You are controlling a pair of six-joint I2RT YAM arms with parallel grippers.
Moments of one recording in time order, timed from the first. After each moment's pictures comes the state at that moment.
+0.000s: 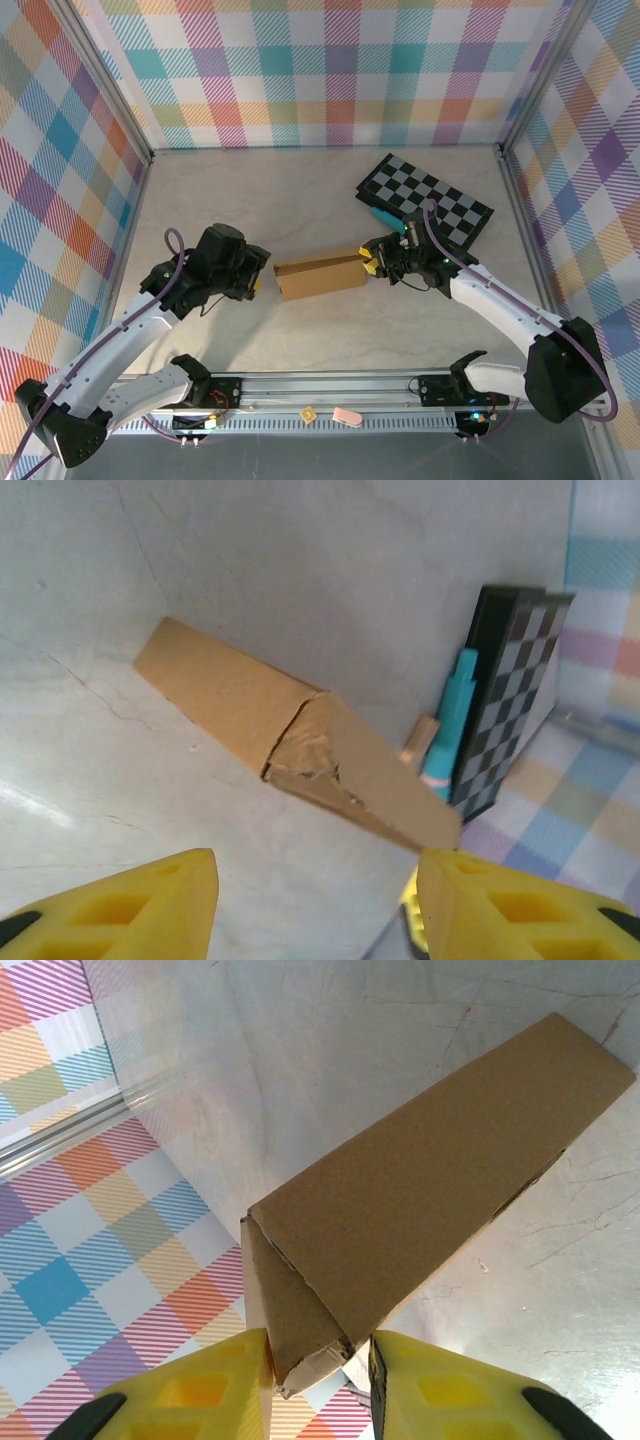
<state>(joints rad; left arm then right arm) -0.62 0.95 0.95 -0.83 0.01 -1.70 0.50 1.21 0.76 -0.27 -0.41 1.59</state>
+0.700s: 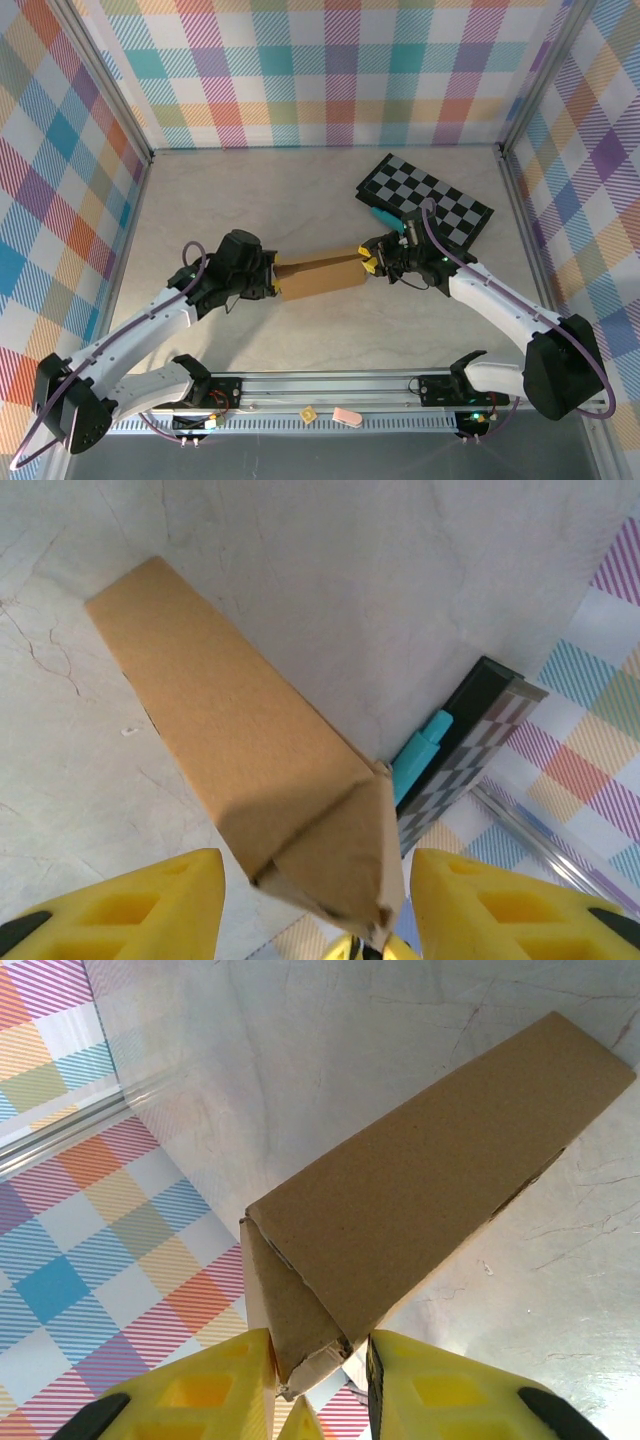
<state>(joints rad) -0.64 1.04 0.79 -0.56 0.02 -2.06 0.50 1.23 0.77 -0.27 -0.42 1.59</state>
